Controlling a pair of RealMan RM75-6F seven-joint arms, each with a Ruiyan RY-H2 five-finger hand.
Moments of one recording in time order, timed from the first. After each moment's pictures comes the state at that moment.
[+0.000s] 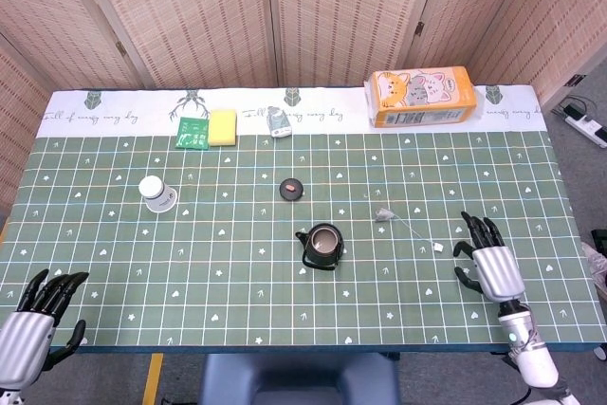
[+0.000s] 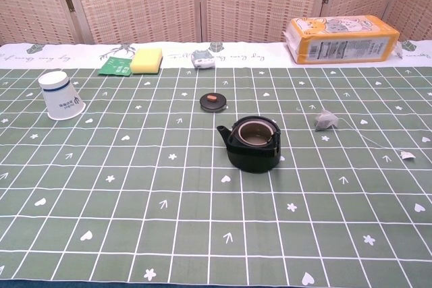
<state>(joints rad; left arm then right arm) 0.02 -1.10 0.09 -1.64 1.75 1.62 0.00 0.22 -1.61 0.06 -0.91 -1.59 1.34 0.18</state>
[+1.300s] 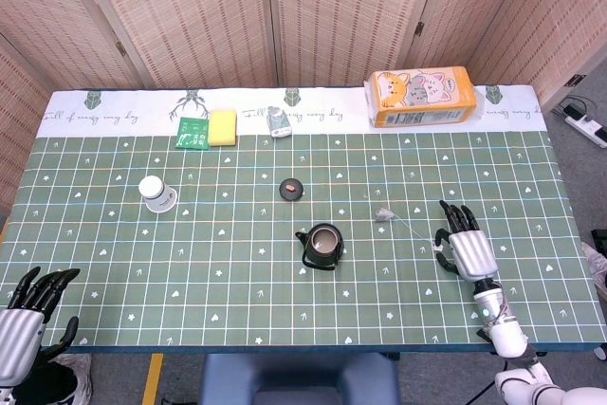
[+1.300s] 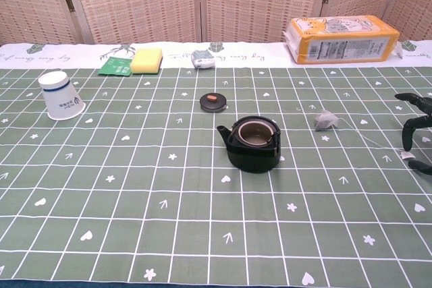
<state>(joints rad) 0.01 -1.08 0.08 -1.63 1.73 1.62 -0.07 0.34 -1.78 0.06 -0.65 -1.53 1.24 0.22</state>
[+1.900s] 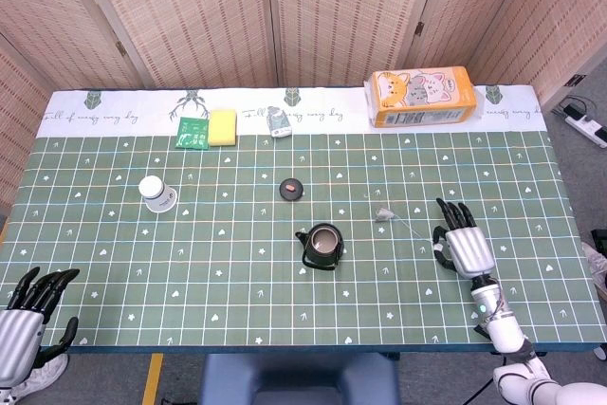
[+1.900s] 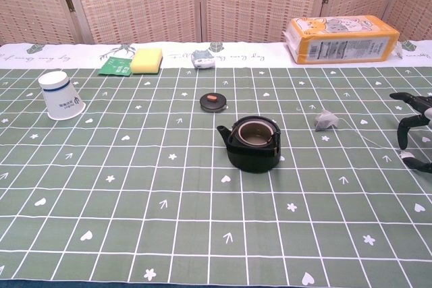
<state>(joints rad) 0.01 -1.08 0.08 -1.63 1.73 1.63 -0.07 0.37 -1.80 0.05 -0.62 -1.53 1.22 0.22</state>
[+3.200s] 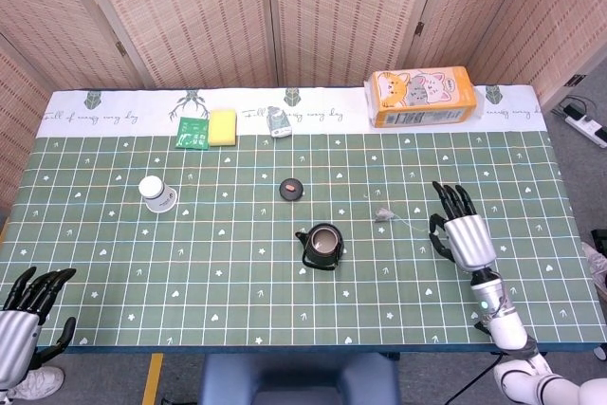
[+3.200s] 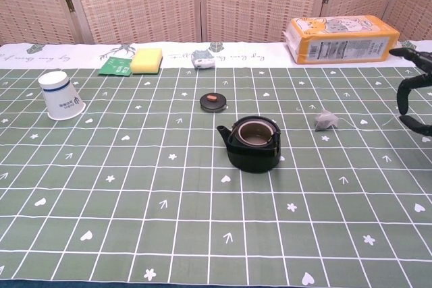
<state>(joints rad) 0.02 -1.07 0.08 -1.64 1.74 1.65 -0.10 0.39 -1.67 0.08 -0.88 -1.55 1.39 0.12</state>
